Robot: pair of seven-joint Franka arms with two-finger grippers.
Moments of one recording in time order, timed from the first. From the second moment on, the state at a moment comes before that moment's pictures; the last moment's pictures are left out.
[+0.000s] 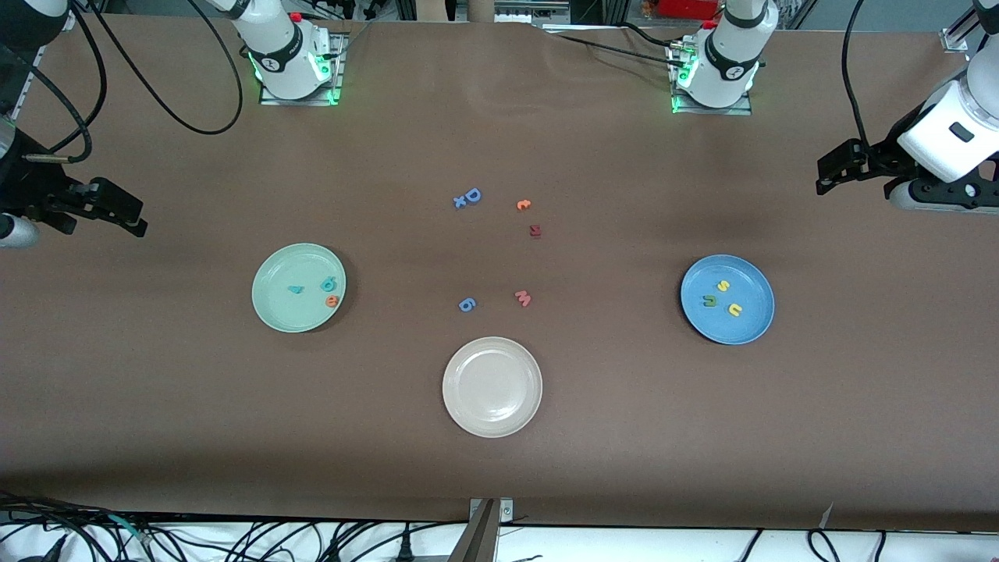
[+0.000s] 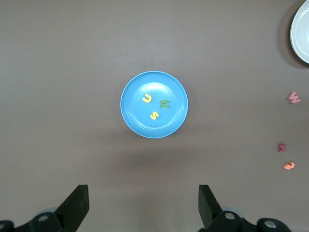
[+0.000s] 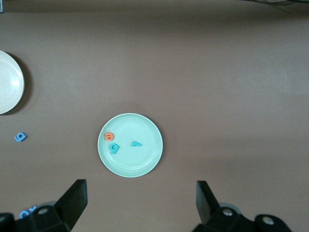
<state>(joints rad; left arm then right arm) 0.05 -0.02 -0.11 -1.64 -0.01 1.56 -0.02 0.14 0.12 -0.09 -1.48 0.00 1.67 0.08</state>
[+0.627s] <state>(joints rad) 0.05 -0.02 -0.11 -1.64 -0.01 1.56 -0.02 0.14 0.12 -0.09 -1.51 0.00 1.68 0.08</state>
